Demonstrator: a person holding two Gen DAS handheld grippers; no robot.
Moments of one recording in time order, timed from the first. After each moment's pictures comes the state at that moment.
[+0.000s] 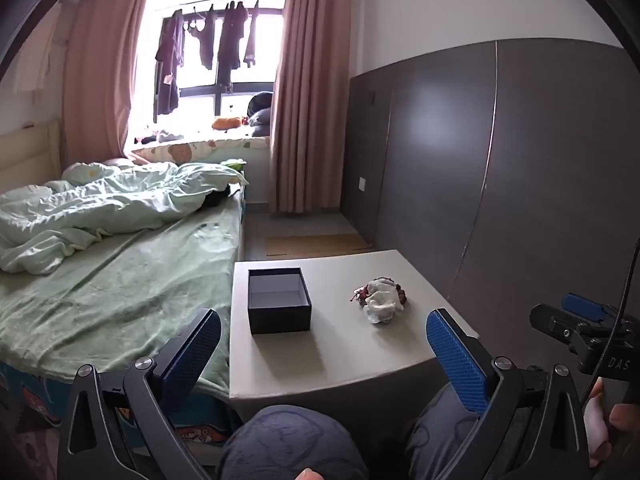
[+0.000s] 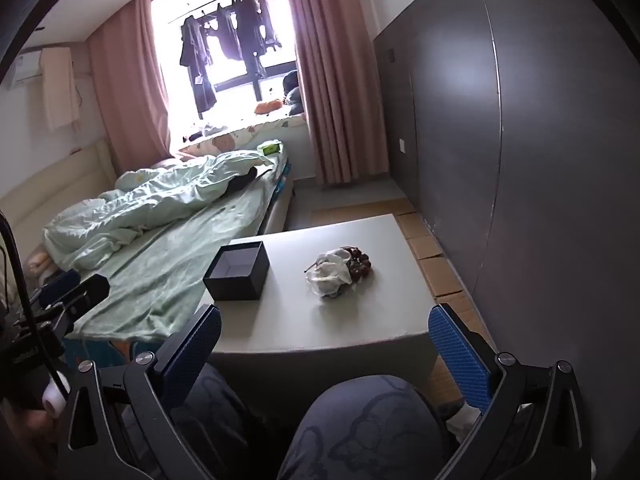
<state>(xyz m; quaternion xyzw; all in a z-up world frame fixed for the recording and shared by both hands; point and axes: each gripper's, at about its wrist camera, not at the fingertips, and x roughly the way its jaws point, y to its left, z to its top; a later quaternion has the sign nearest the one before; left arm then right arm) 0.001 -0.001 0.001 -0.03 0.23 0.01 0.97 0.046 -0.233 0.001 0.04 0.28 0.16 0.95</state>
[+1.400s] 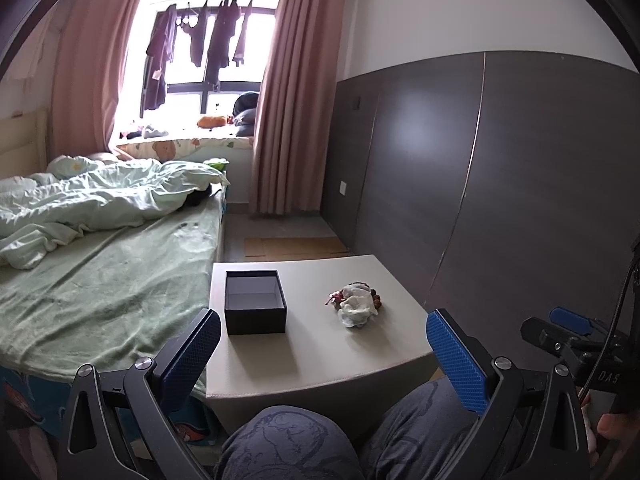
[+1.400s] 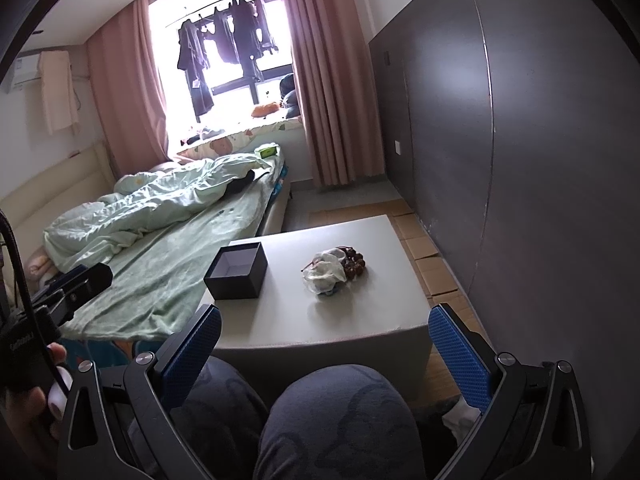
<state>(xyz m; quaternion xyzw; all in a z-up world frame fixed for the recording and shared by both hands) -0.002 -0.002 0.003 -0.06 0.21 -0.03 0.97 0.035 -0.240 0.001 0.05 0.27 0.16 0.95</state>
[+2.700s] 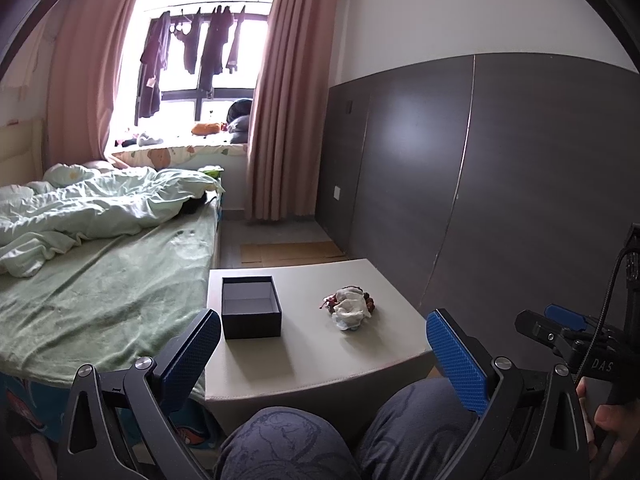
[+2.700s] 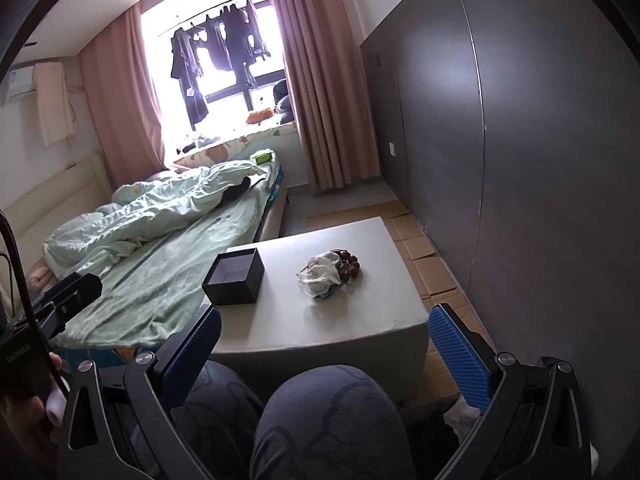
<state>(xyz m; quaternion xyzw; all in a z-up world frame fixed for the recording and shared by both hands) -0.009 -0.010 0.008 -0.06 0.21 -0.04 0.98 0.034 -0.251 0.002 0.07 0.27 0.15 0.95</state>
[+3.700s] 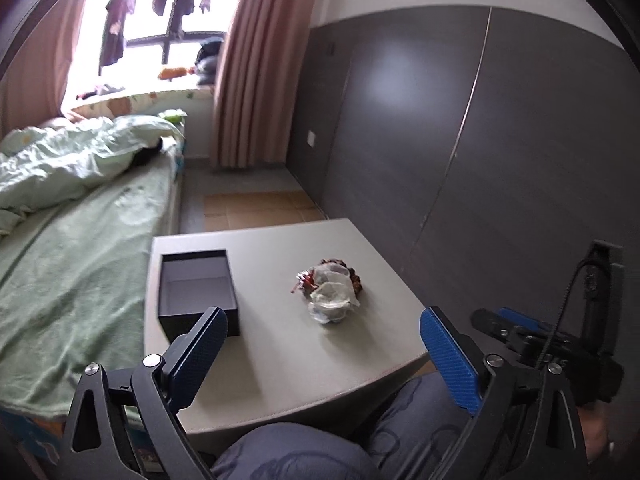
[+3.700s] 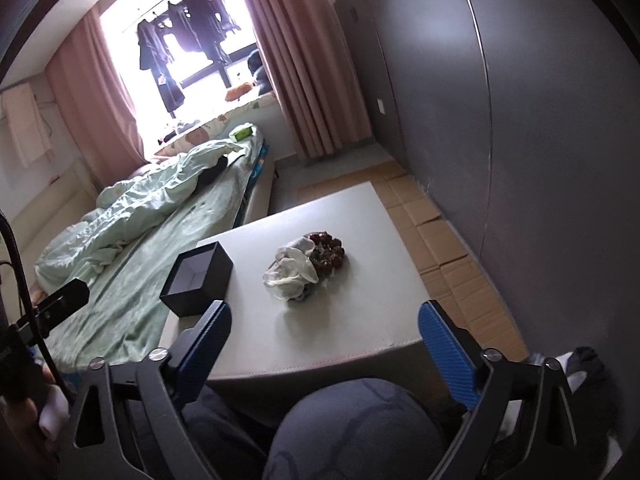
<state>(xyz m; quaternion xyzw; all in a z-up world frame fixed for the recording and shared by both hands) 0.125 -0.013 -0.026 -0.08 0.31 -0.11 0.94 0.149 -0.265 -0.055 0.12 0.34 0.15 0.92</state>
